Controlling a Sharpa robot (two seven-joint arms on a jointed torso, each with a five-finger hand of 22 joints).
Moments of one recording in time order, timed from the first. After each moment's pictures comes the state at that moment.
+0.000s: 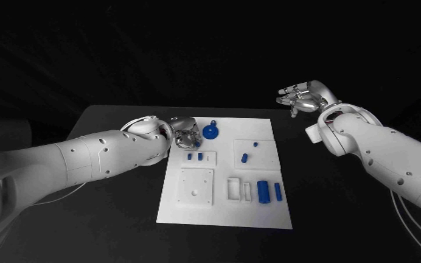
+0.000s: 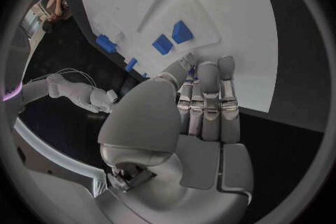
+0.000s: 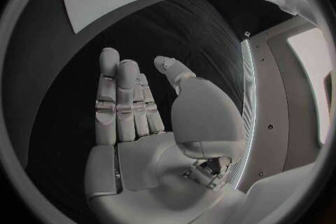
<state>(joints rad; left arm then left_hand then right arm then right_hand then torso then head) 1.22 -0.64 -0.19 1.16 -1.33 -0.21 -0.02 1.41 -0.02 0.25 -0.14 0.17 1.18 0.09 0.06 0.06 1.26 0.05 0.06 0.06 1.31 -0.04 1.11 0.39 0.09 1.22 -0.05 0.38 1.31 0.95 -0.66 0.46 1.16 -1.12 -0.34 0.01 1.20 -0.15 0.30 -0.10 0.56 1.02 0.13 0.07 0.06 1.23 0.07 0.08 0.06 1.32 -0.02 0.84 0.74 0.13 1.47 -0.04 0.12 1.31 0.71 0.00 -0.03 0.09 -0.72</state>
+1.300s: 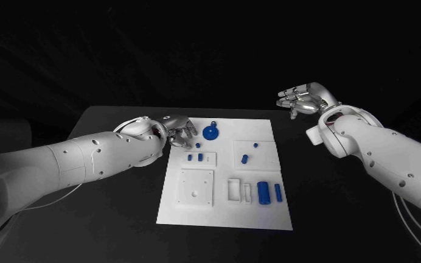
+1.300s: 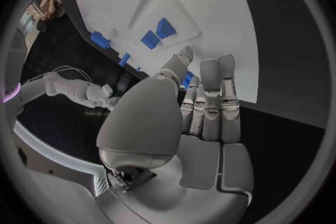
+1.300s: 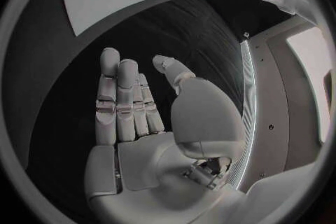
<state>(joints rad) 1.22 -0.67 -0.19 1.15 -1.32 -0.27 -0.02 1.46 -0.10 0.15 -0.11 0.17 0.92 0.09 0.06 0.06 1.08 0.11 0.06 0.06 1.27 0.00 1.07 0.36 0.11 1.23 -0.01 0.29 1.31 0.95 -0.67 0.46 1.16 -1.12 -0.31 0.01 1.20 -0.15 0.32 -0.15 0.55 1.02 0.14 0.07 0.06 1.16 0.09 0.07 0.06 1.31 -0.01 0.84 0.73 0.15 1.46 -0.04 0.09 1.30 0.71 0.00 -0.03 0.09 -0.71</state>
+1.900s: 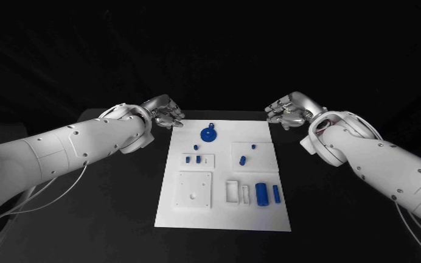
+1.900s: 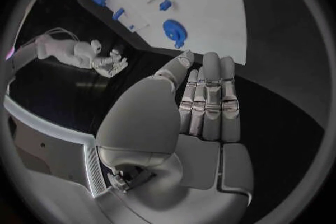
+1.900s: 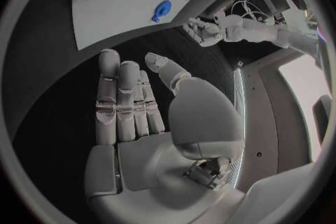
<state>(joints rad) 1.26 -0.72 -0.12 1.13 -1.02 -0.32 0.05 1.40 -0.07 0.26 -0.14 0.18 1.05 0.14 0.06 0.06 1.18 0.09 0.06 0.06 1.22 -0.01 0.82 0.26 0.11 1.13 -0.02 0.21 1.28 0.91 -0.68 0.46 1.25 -1.42 -0.23 -0.03 1.23 -0.13 0.42 -0.26 0.39 1.12 0.12 0.07 0.06 1.24 0.06 0.06 0.06 1.37 -0.03 0.87 0.74 0.15 1.47 -0.05 0.22 1.31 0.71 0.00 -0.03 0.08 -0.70</state>
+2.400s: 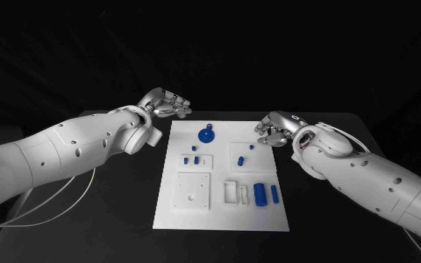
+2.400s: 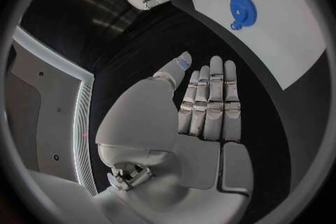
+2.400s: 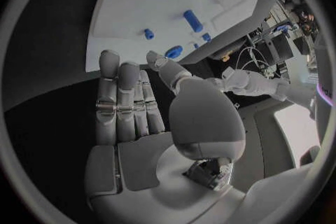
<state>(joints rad) 1.27 -0.74 -0.12 1.20 -0.48 -0.34 0.24 1.37 -0.05 0.26 -0.11 0.17 1.05 0.14 0.06 0.06 1.16 0.11 0.06 0.06 1.24 0.07 0.21 0.09 0.07 1.00 0.05 0.06 0.86 0.89 -0.65 0.37 1.28 -1.75 -0.19 -0.11 1.24 -0.14 0.44 -0.26 0.26 1.12 0.11 0.07 0.06 1.21 0.07 0.06 0.06 1.38 -0.03 0.87 0.74 0.15 1.47 -0.05 0.23 1.31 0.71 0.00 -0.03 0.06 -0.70</state>
